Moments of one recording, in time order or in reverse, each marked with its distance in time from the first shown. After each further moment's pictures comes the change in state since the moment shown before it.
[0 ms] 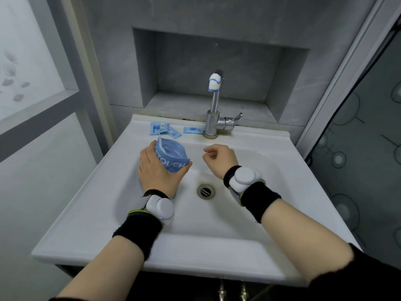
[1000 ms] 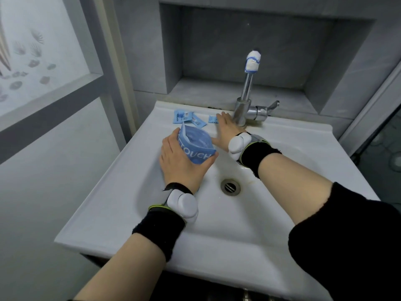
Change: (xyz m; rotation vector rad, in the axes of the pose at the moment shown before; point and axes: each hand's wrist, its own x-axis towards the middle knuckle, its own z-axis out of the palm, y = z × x) left_hand 0.002 0.002 -0.003 -0.034 0.020 0.016; right_hand 0.092 -0.018 0.043 -0.670 -0.246 -0.289
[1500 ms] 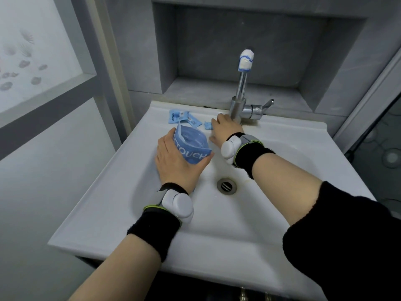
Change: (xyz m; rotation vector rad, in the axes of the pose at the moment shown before) left_hand 0.000 0.001 0.001 0.001 -0.021 0.003; right_hand 0.003 0.002 -0.001 -0.321 0.070 -0.044
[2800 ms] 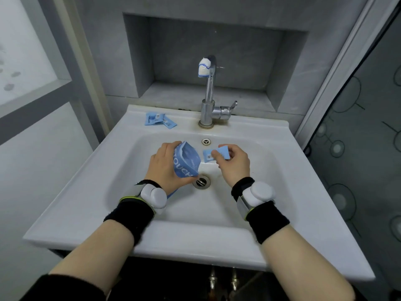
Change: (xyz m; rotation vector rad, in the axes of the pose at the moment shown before) left_hand -0.015 0.004 0.006 0.077 -0.446 0.268; right_hand -0.157 0.020 0.005 1.305 0.385 0.562
